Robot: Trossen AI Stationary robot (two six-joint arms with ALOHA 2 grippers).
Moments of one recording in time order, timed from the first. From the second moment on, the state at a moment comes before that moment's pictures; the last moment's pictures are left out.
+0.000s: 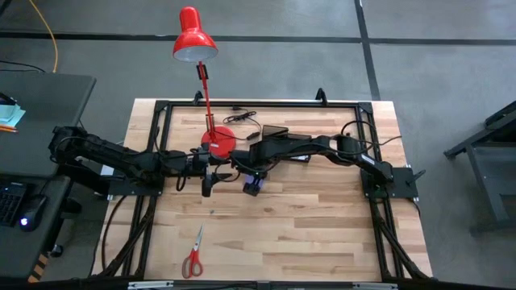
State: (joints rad) left arm 0.00 0.98 0.31 0.44 -0.23 -0.27; right arm -0.03 2.34 1.95 -1.01 -0.12 0.32
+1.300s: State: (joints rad) left arm 0.00 0.99 0.31 0.44 -0.23 -0.27; right arm -0.04 2.39 1.95 -1.04 -0.03 0.29
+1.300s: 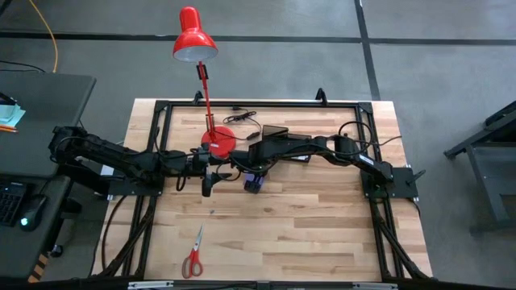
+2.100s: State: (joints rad) left arm 0.00 0.99 0.31 0.44 -0.22 -0.27; right arm 0.01 2.41 2.04 -1.19 -0.05 0.31
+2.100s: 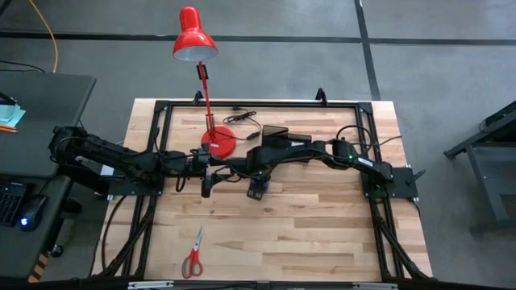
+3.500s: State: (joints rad) left arm 0.00 0.98 0.31 0.44 -0.19 -0.27; right arm 0.16 1.63 1.29 -1.03 0.16 0.70
